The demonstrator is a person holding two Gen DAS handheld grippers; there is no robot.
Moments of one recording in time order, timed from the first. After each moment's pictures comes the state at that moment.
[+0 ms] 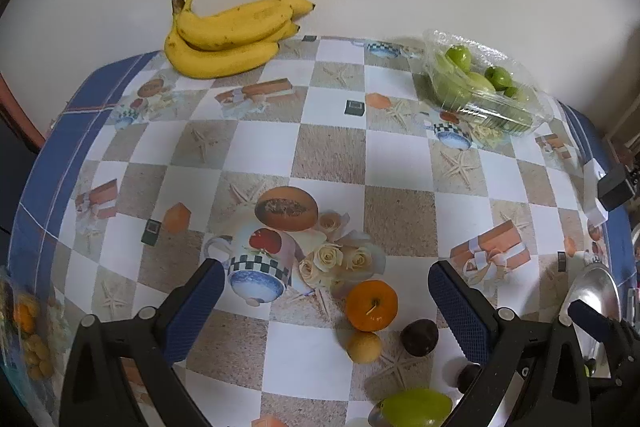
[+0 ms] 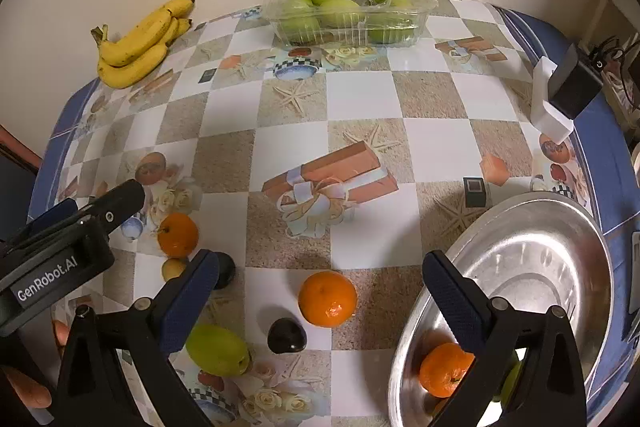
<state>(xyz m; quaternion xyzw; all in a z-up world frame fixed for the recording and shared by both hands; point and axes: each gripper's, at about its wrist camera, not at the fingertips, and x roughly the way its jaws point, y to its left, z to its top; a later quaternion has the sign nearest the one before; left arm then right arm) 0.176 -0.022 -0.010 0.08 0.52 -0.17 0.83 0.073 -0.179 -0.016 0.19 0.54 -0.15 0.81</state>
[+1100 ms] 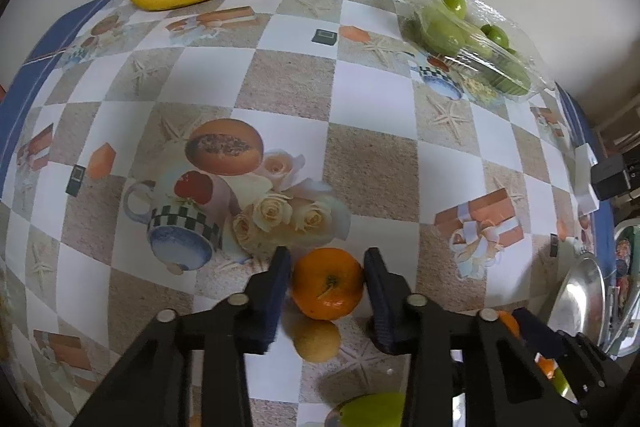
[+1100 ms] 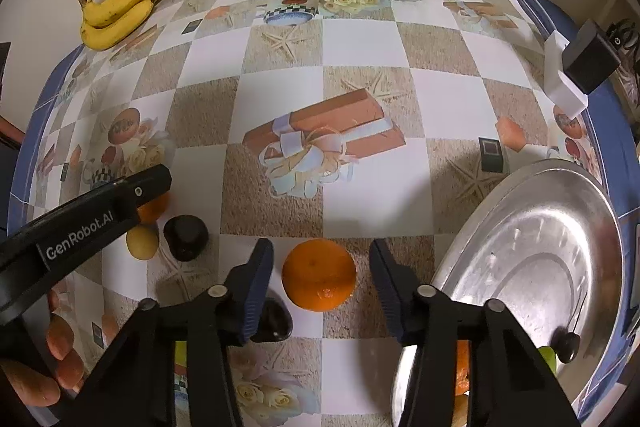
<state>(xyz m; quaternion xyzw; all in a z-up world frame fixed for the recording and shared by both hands) 0.175 -0.040 -0.057 0.04 0.59 -0.20 0.78 0.074 -0.173 -0.049 0.18 0.58 -0.15 0.78</state>
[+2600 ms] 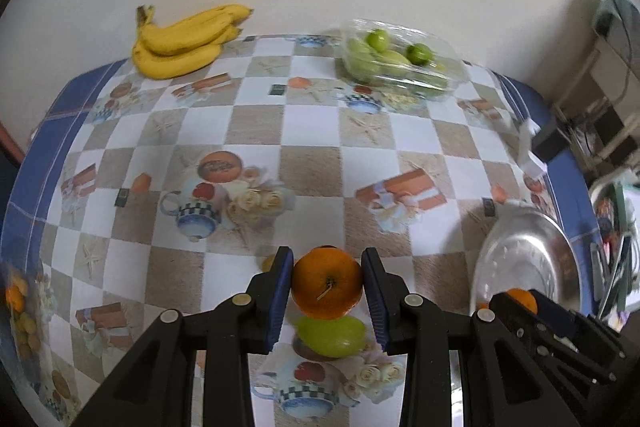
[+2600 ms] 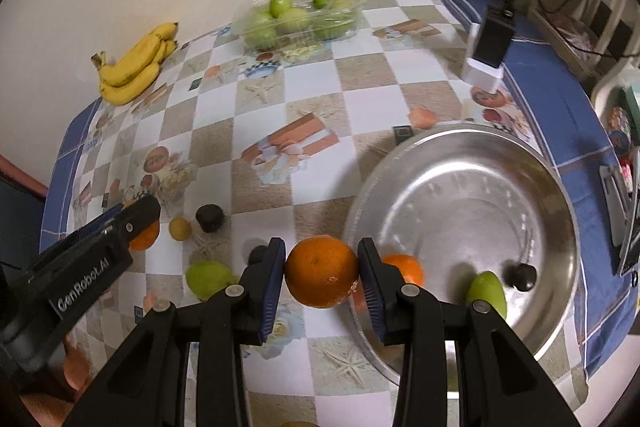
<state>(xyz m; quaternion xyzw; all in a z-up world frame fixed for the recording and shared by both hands) 0.091 -0.050 0.025 0.09 0.52 -0.23 0.82 -0.008 -0.187 0.021 0.24 0.52 -0.19 0.80</state>
